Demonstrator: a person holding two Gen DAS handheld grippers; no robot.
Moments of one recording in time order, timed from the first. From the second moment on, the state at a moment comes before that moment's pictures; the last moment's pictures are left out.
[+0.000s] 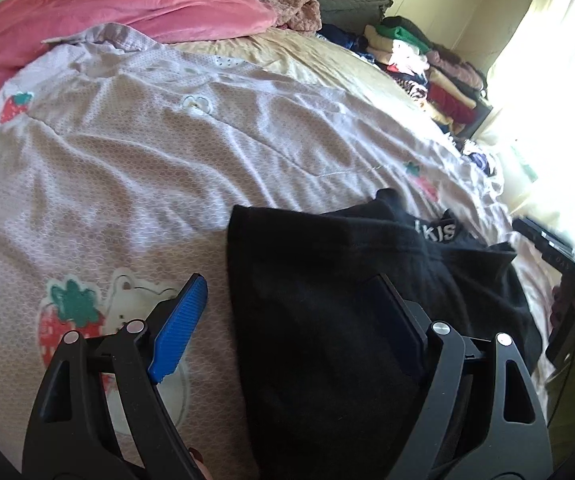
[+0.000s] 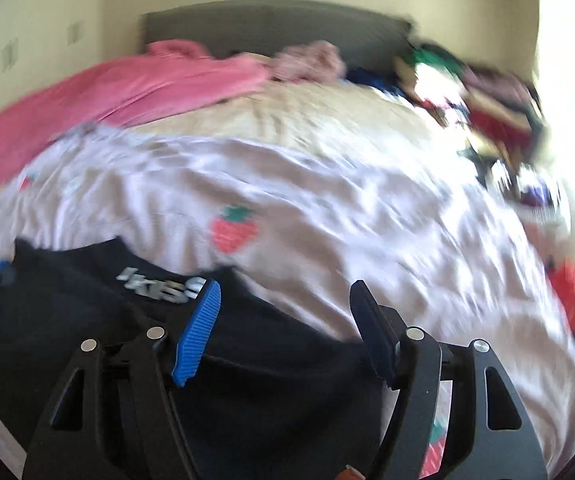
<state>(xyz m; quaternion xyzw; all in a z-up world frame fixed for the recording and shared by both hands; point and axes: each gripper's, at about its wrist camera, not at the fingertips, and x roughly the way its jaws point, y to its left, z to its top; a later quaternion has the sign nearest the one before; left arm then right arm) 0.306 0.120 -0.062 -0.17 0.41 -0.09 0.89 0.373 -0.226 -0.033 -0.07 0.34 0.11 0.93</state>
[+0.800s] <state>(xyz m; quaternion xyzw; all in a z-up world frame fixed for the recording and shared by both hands) 0.307 0.111 -0.036 -0.10 0.34 -0.04 0.94 0.397 -0.293 -0.060 0.03 0.39 0.09 0.92</state>
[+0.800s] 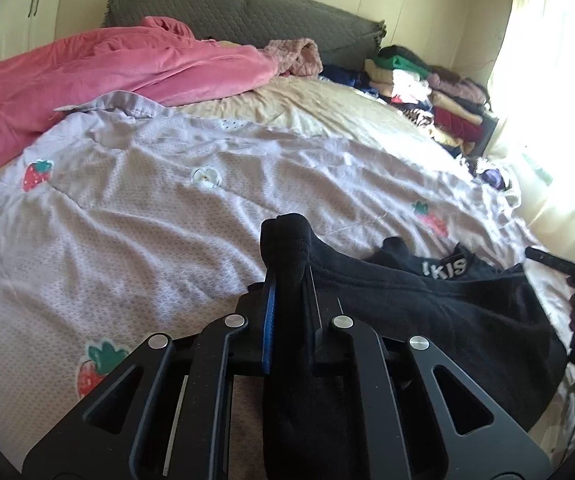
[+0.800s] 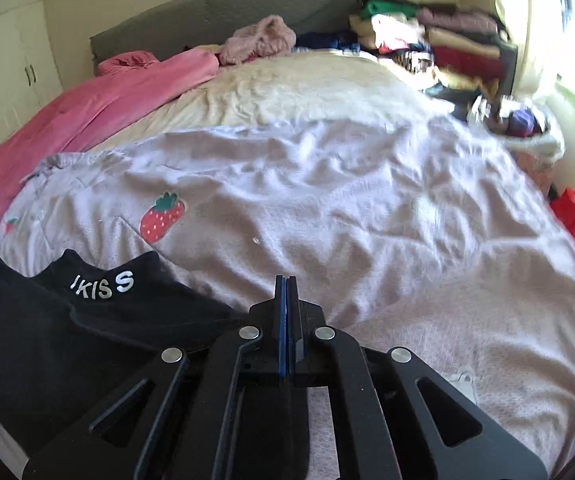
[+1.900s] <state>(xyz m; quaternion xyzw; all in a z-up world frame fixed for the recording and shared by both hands) 0.319 0.125 -0.070 -0.10 0.41 -0.01 0.91 0.402 -0.292 -0.088 -0.02 0.41 0.00 0.91</state>
